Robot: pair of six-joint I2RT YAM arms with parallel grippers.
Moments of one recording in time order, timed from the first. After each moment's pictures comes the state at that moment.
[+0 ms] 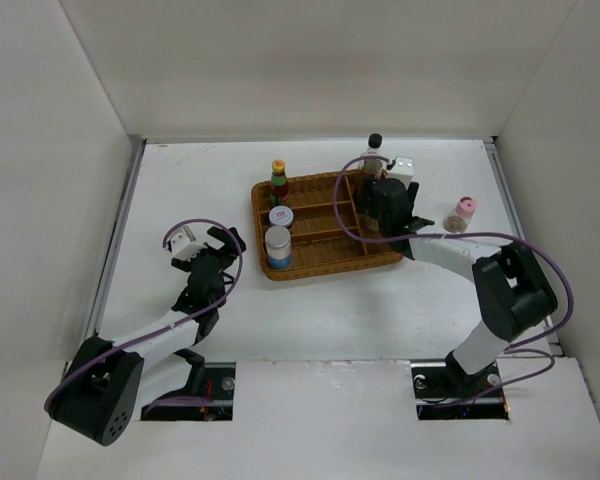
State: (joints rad) left arm -0.41 1.05 0.18 0.70 -0.62 -0.74; right arm 0.48 1.64 0.96 0.24 0.54 0.33
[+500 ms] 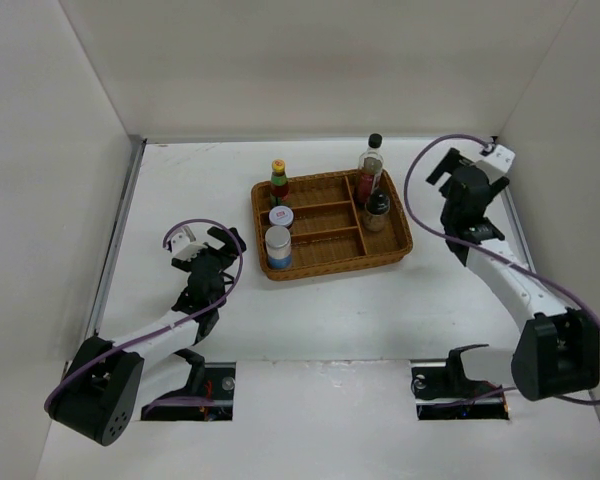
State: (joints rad) left arm -0.41 1.05 0.18 0.70 -0.62 -0.74; right arm 0.22 1.25 0.88 0.21 0.59 0.36
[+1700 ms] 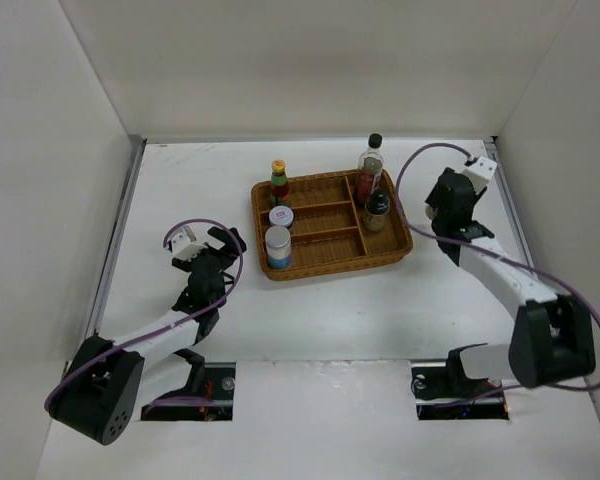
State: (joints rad) left arm -0.41 1.06 0.18 0.70 -0.62 -0.74; right arm 0.15 1.37 0.86 0.10 0.63 0.38
